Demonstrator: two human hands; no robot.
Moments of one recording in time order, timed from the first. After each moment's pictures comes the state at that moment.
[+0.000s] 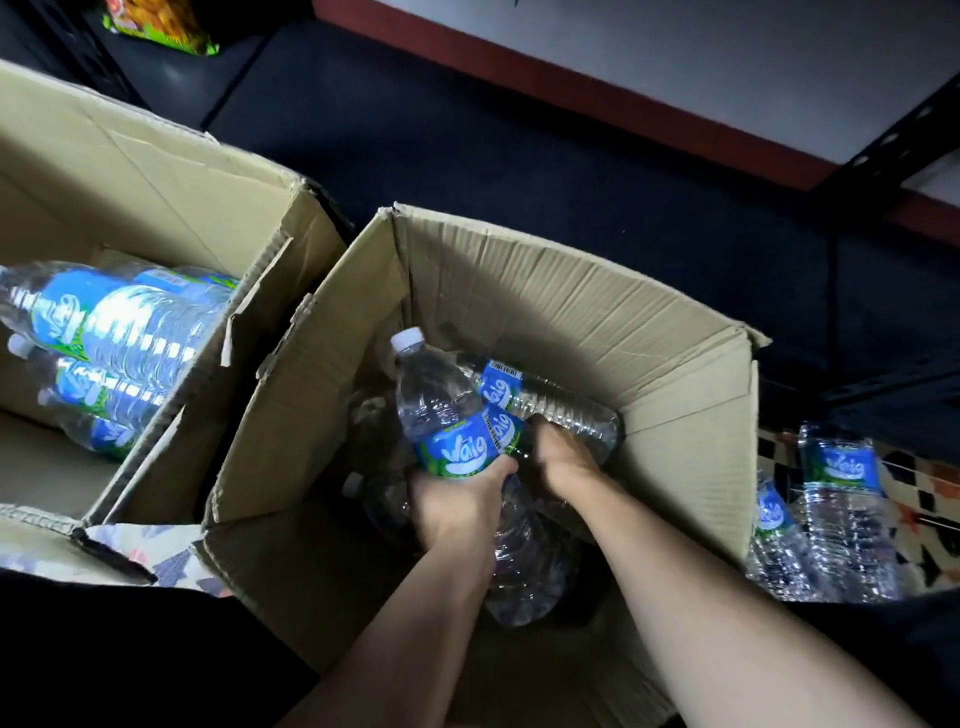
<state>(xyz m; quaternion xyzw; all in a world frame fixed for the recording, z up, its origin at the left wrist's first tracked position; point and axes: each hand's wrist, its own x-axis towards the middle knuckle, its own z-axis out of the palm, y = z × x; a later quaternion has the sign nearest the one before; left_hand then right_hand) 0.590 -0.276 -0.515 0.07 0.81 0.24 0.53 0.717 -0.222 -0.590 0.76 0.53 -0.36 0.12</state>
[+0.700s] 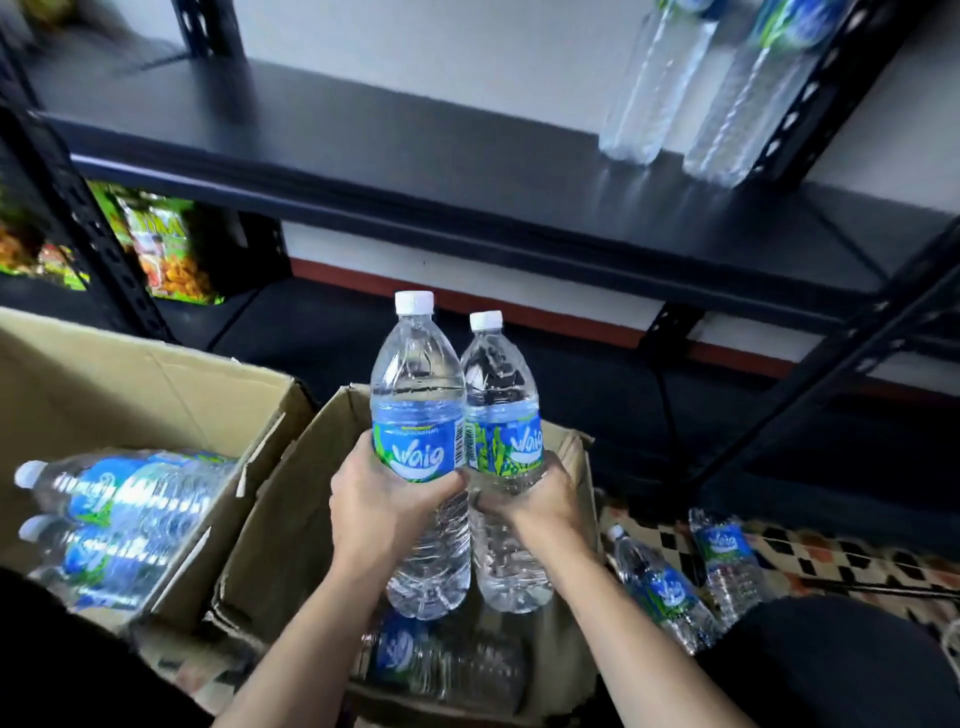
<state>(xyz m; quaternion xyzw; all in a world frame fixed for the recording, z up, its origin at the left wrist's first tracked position) 0.548 -0.255 -0.342 0.51 0.66 0.41 0.37 0.715 -0.264 -0.369 0.76 0.42 -0.35 -0.36</state>
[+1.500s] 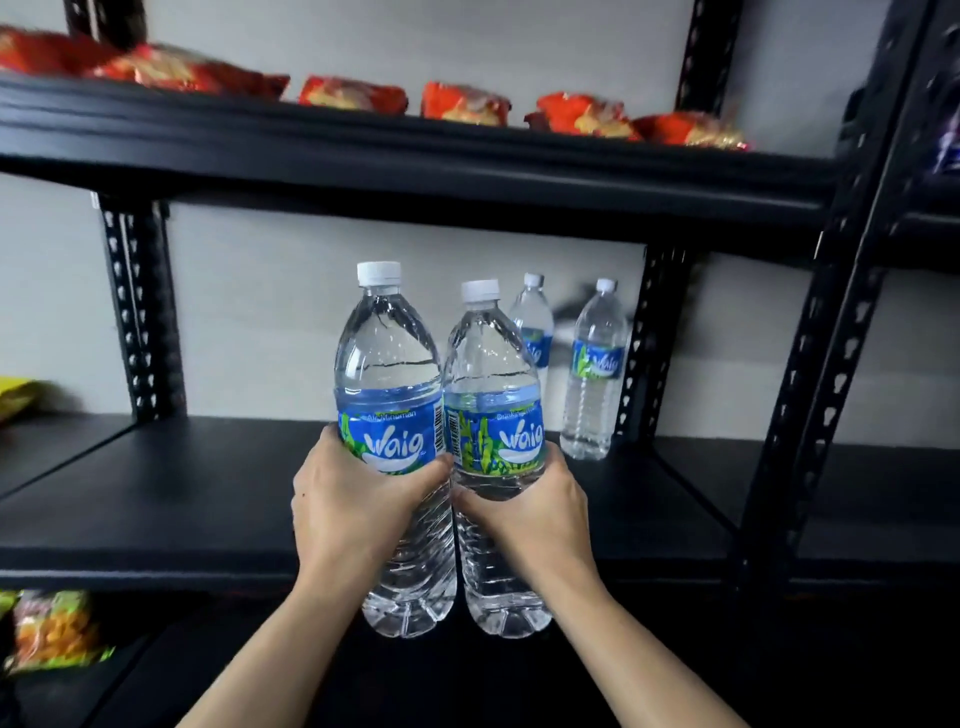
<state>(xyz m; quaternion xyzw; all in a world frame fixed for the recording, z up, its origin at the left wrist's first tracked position) 0.606 -0.120 -0.082 0.59 0.53 0.57 0.21 0.763 -0.167 -0.094 0.63 0.51 -0.08 -0.58</state>
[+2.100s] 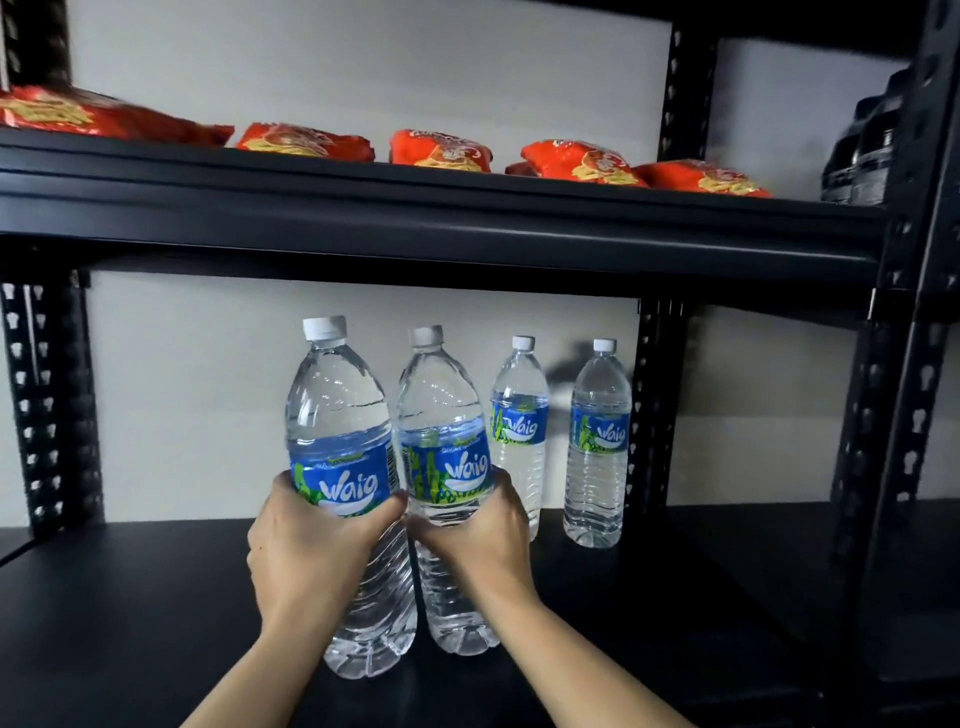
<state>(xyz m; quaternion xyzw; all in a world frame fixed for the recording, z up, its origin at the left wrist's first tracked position) 0.629 0.000 -0.062 0.54 0.54 0.61 0.22 0.772 -0.026 -0.076 0.65 0.50 -0.06 -0.57</state>
